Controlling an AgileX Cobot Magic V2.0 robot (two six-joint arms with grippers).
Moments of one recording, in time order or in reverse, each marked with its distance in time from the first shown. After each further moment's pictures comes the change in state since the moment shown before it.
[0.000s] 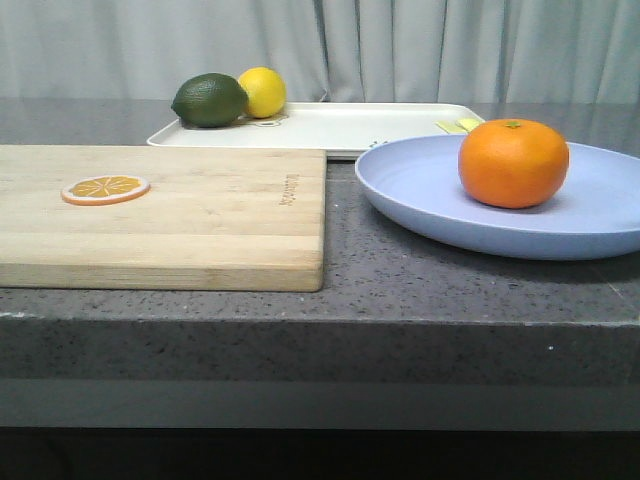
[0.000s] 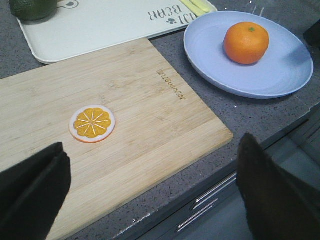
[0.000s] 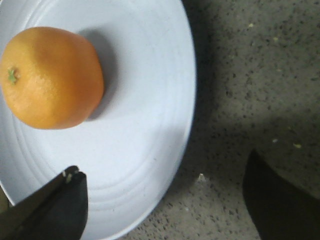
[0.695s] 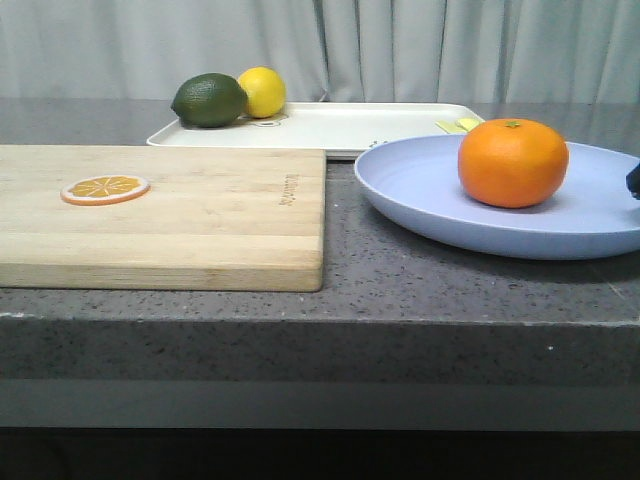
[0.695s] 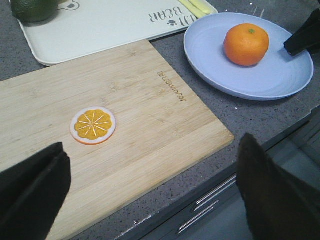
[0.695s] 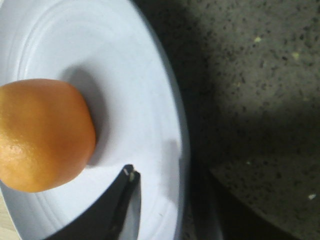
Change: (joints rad) left arm 0.000 0.000 0.000 0.002 -0.005 0.000; right arm 0.000 0.149 -0.004 0.159 -0.050 -0.004
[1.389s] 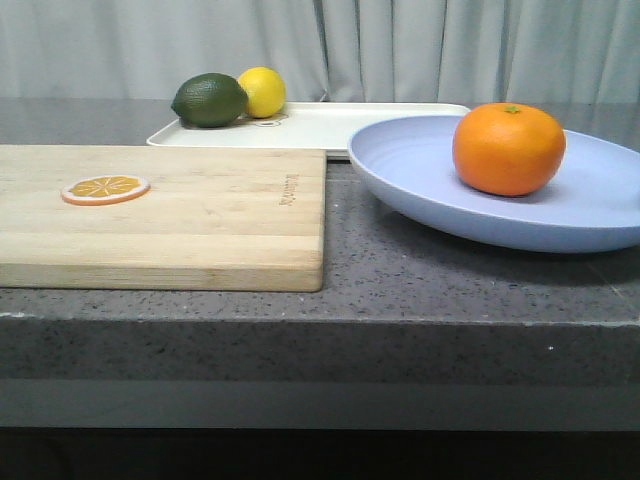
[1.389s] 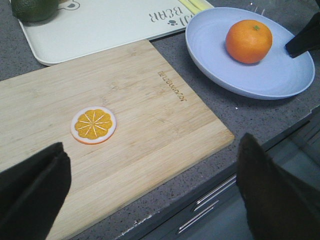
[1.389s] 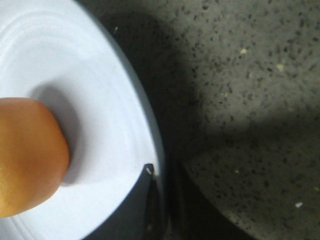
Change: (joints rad) left arm 0.000 0.000 0.002 0.000 -0.001 0.000; right arm 0.000 0.004 0.000 -0.009 -0.026 0.002
